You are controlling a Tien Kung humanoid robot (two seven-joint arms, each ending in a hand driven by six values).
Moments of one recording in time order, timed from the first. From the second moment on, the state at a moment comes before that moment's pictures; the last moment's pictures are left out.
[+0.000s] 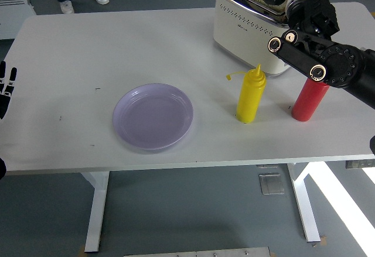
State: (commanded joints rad) left arm -0.20 0.31 -1.58 -1.27 -0.07 0.10 -0.02; right arm 1.24 -0.18 0.43 0.76 -1.29 -0.49 -0.53
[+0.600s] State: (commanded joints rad) left arm -0.21 0.30 -1.56 -1.28 -0.08 0.10 -0.02; right arm 1.23 -0.17 0.43 0.74 -1.26 -0.45 -0.47
